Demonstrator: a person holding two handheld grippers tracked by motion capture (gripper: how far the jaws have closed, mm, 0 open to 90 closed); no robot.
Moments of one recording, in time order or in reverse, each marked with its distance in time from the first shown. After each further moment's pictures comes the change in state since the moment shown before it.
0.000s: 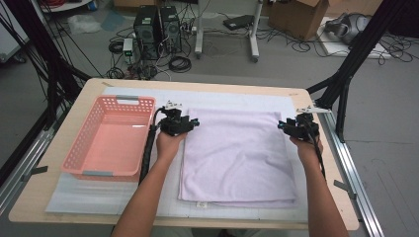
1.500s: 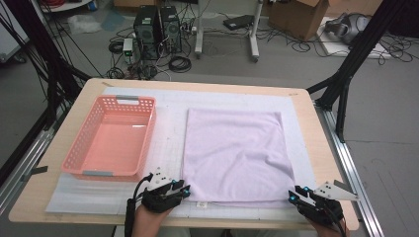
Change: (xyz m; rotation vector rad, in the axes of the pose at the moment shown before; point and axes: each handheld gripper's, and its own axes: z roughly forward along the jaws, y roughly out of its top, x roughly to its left) left arm -0.081 -0.133 -0.131 0.085 -0.082 0.155; right arm 0.078 -0.154 -0.143 -0.008 0.112 -0.083
